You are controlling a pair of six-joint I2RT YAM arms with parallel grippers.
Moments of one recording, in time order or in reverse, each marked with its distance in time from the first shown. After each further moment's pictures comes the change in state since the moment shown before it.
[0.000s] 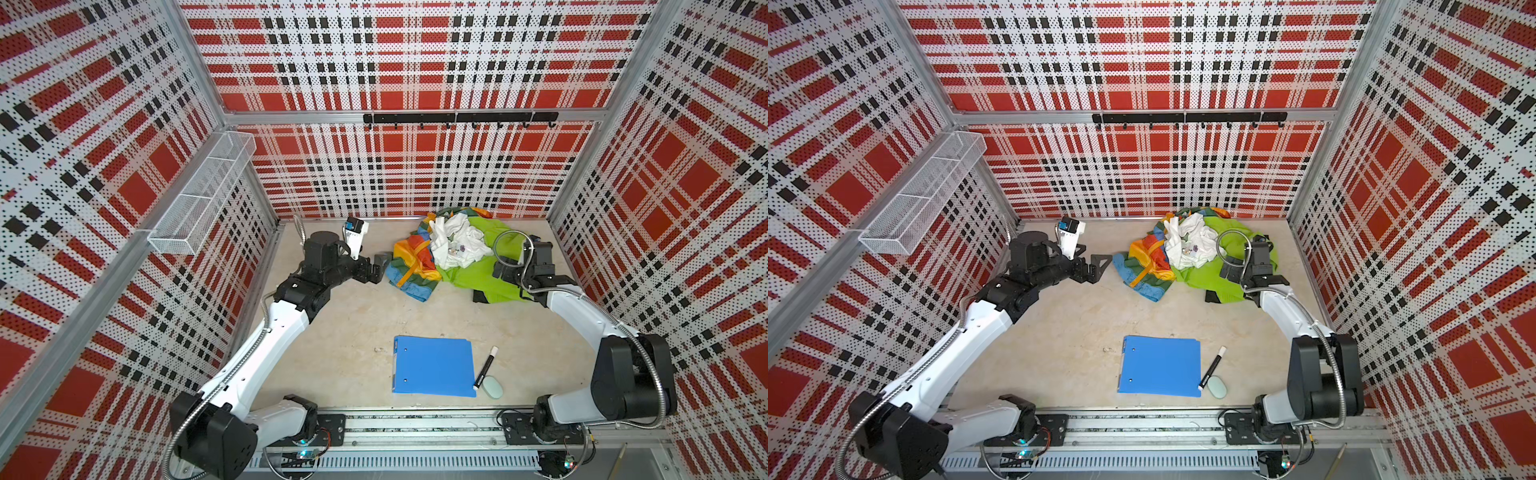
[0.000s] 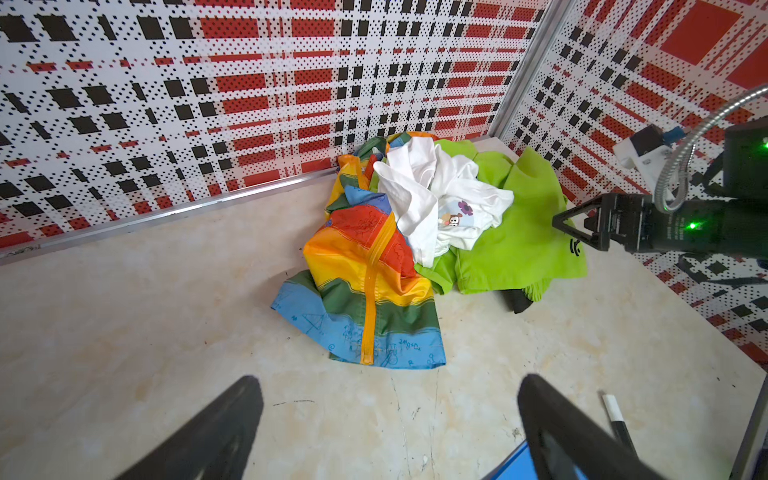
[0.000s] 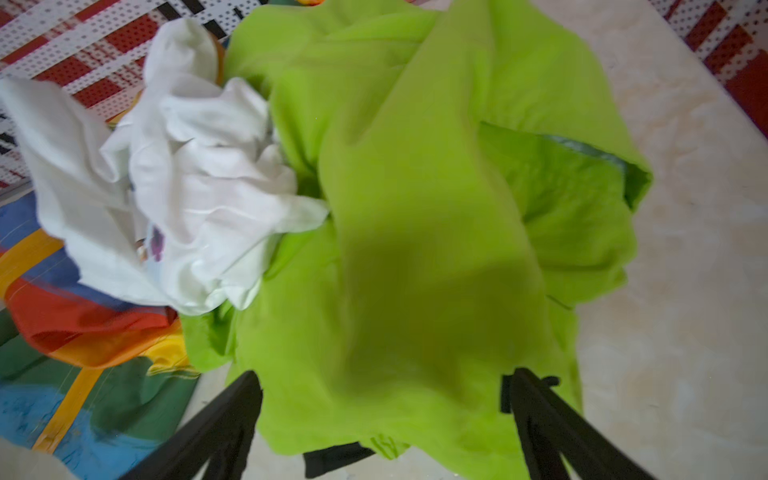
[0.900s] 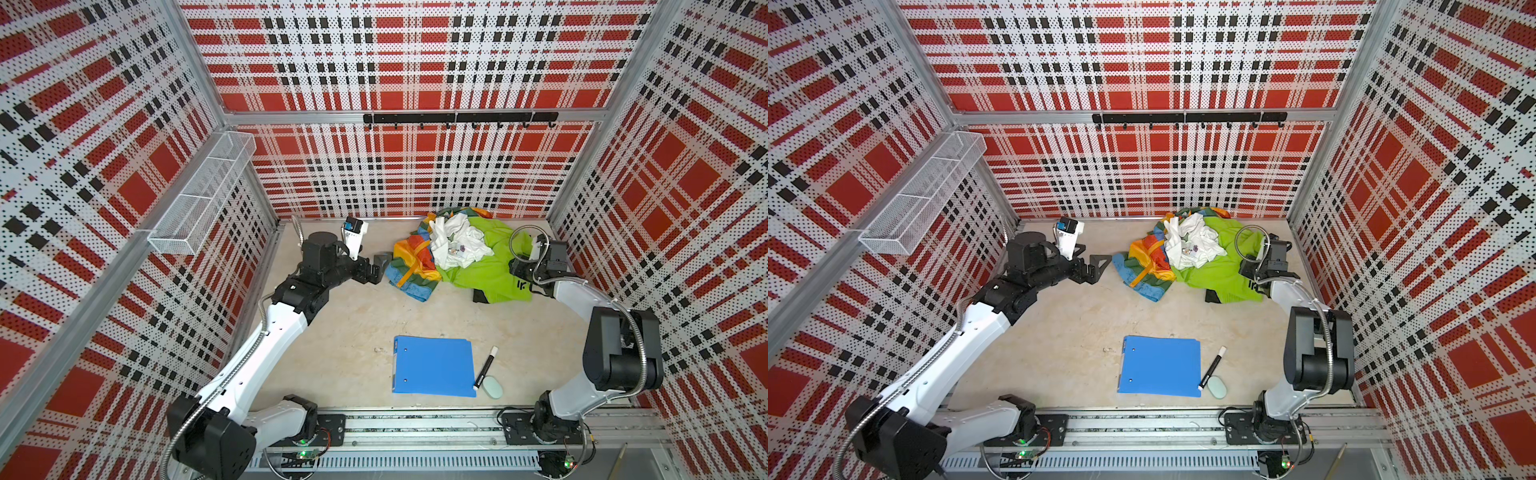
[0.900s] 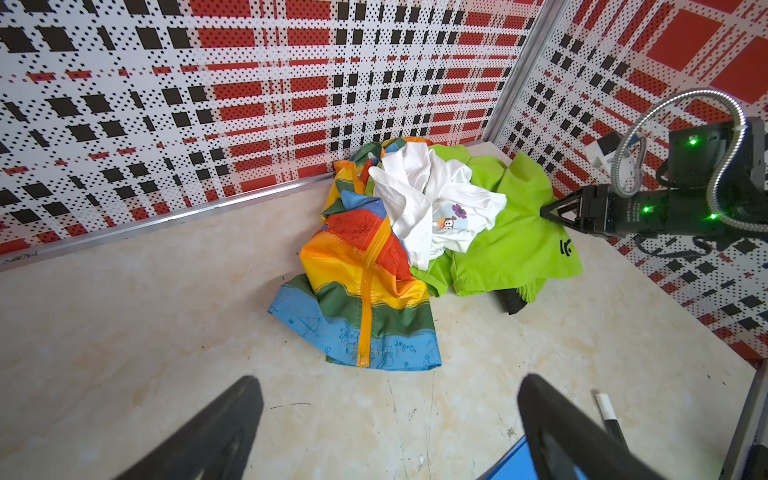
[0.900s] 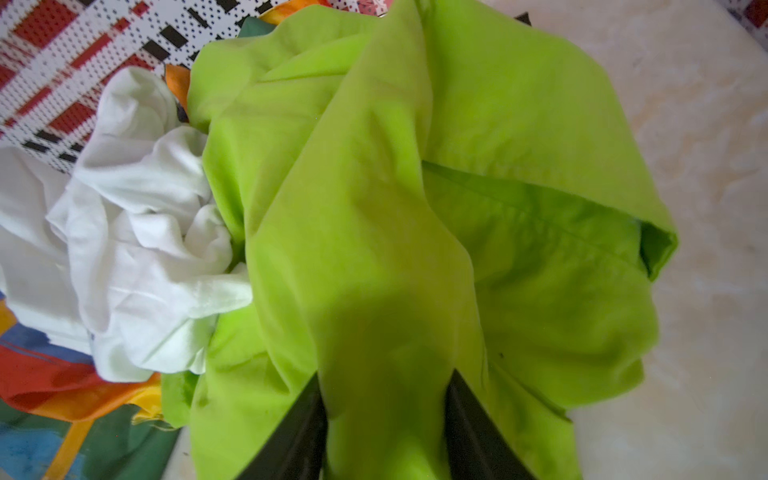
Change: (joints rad) left arm 0.000 -0.016 -0.004 0.000 0.010 -0.001; right arm -0.137 0.169 0.050 0.142 -0.210 -0.027
